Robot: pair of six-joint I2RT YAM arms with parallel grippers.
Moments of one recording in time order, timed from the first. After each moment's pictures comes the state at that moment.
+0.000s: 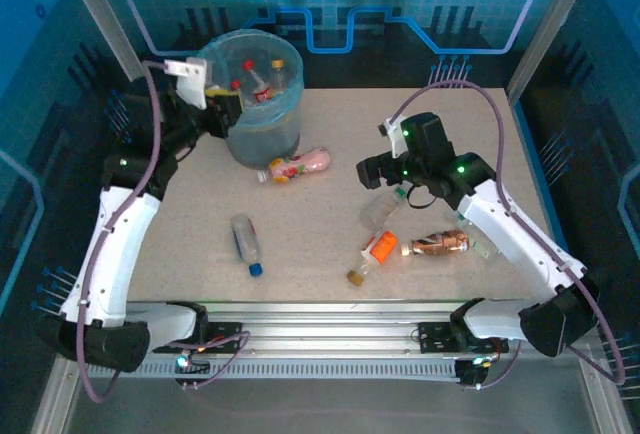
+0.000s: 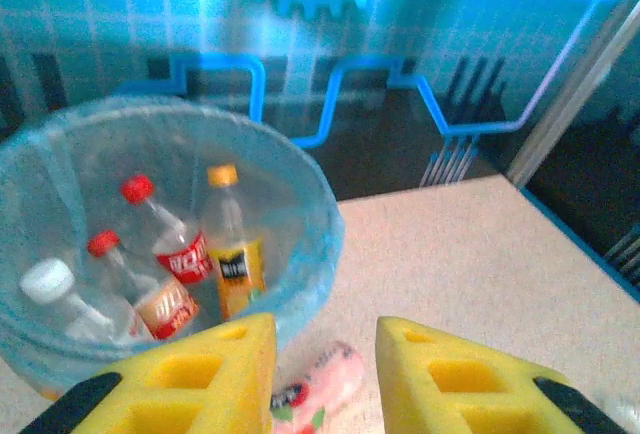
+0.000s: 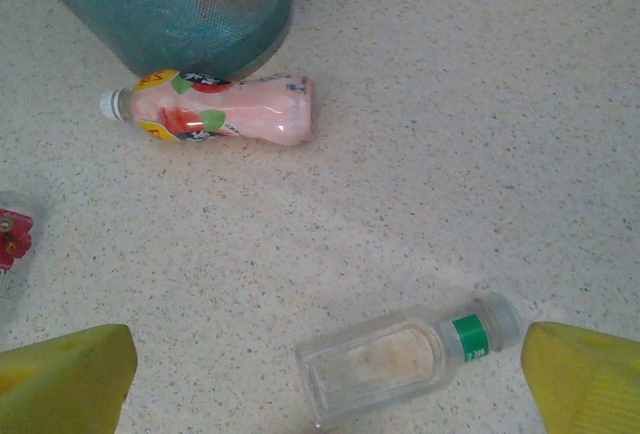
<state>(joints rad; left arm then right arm) -0.12 1.18 1.41 -0.54 0.29 -0.12 0.50 1.28 1.29 -0.76 0.00 0.12</state>
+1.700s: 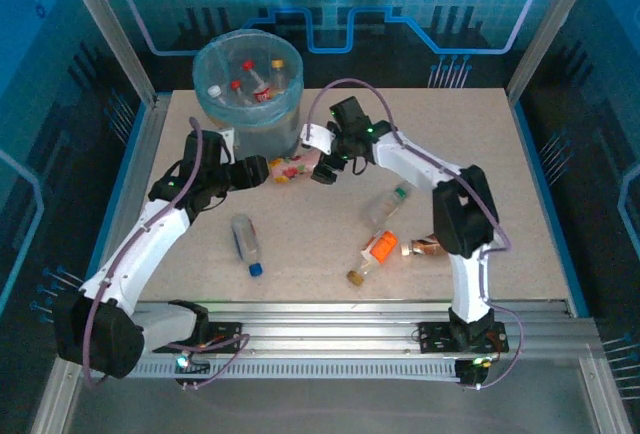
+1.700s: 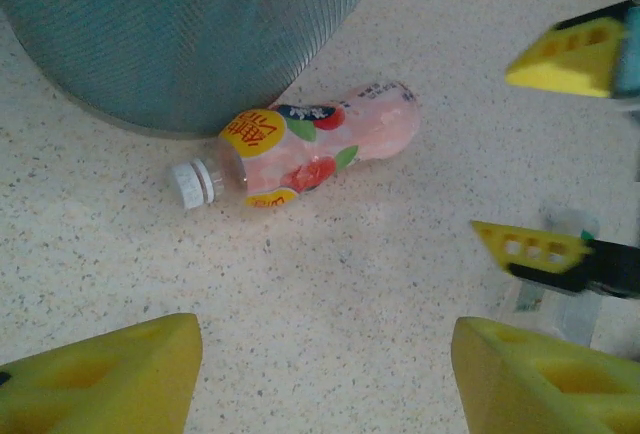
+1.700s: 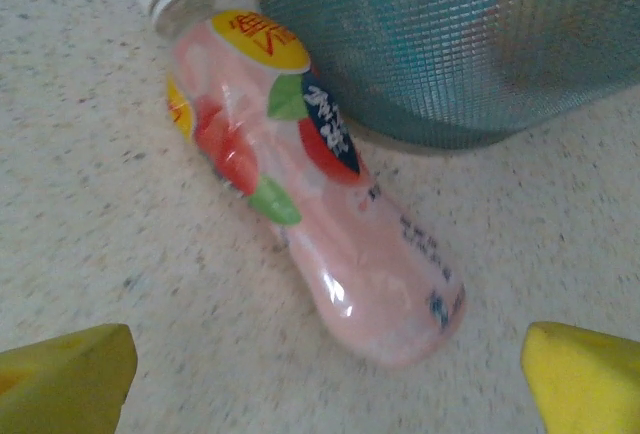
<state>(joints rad) -0.20 1.18 1.00 -0.52 0.17 -0.45 0.55 2.09 1.74 -0.54 -0.25 -0.72</state>
